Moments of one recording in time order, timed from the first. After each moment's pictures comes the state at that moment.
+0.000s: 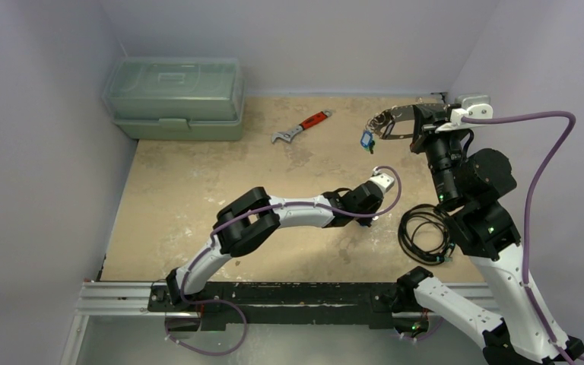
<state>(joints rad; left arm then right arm) -1.15 2.30 1.68 -0.07 -0.16 -0.39 0.51 0.80 1.27 -0.24 0.40 -0.11</state>
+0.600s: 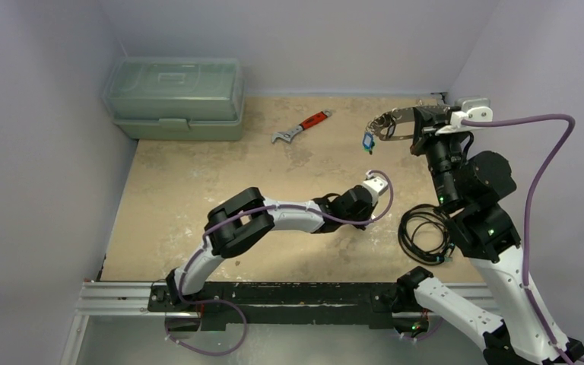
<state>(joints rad) -1.14 2.24 1.51 0.13 -0.13 -0.36 0.51 0.80 1.26 -0.24 0.40 -0.11</state>
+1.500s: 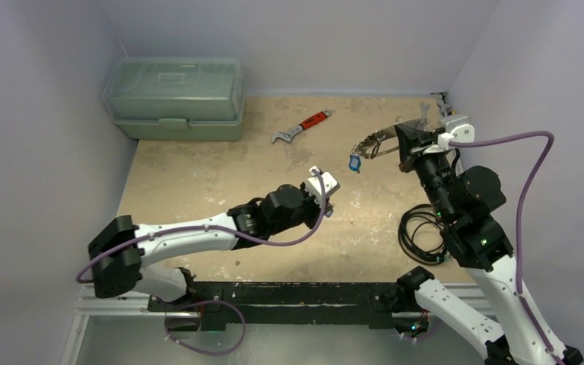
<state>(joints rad) -1.14 1.42 0.92 0.18 -0.14 -0.14 0.51 0.71 1.11 -0.21 0.23 -0.08</state>
